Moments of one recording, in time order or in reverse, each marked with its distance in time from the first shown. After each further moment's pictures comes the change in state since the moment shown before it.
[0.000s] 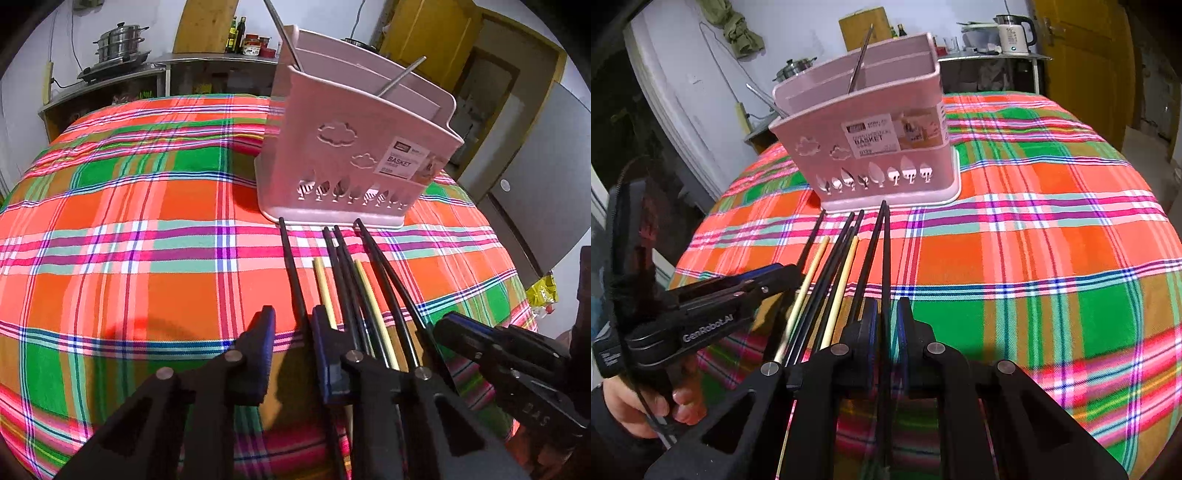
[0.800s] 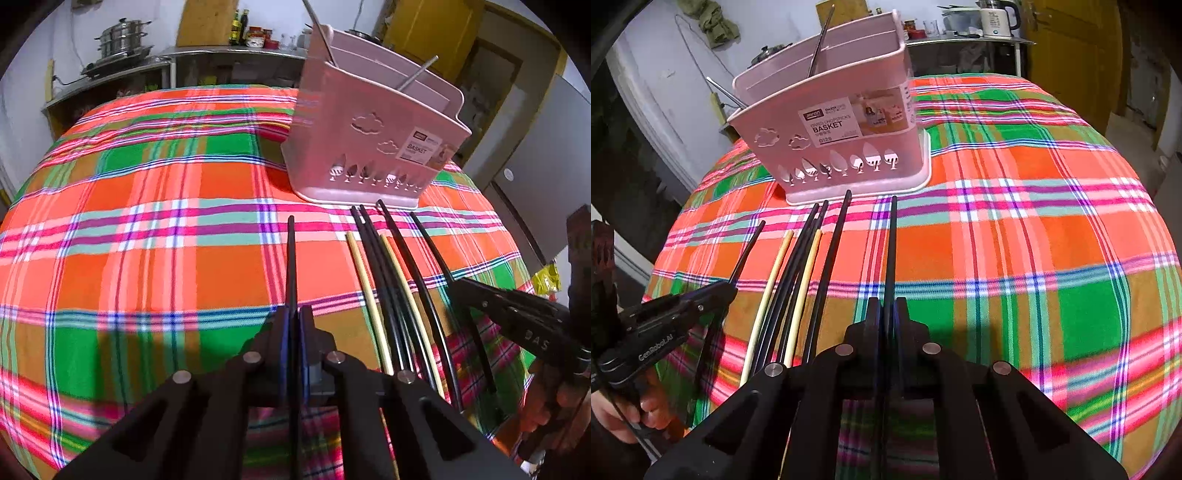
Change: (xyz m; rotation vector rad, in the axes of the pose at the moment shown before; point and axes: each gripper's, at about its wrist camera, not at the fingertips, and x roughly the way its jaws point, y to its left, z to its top) left arm -0.012 0.023 -0.007 0.023 0.052 0.012; right arm 0.012 -0.011 0.010 0.029 0.077 -0.081
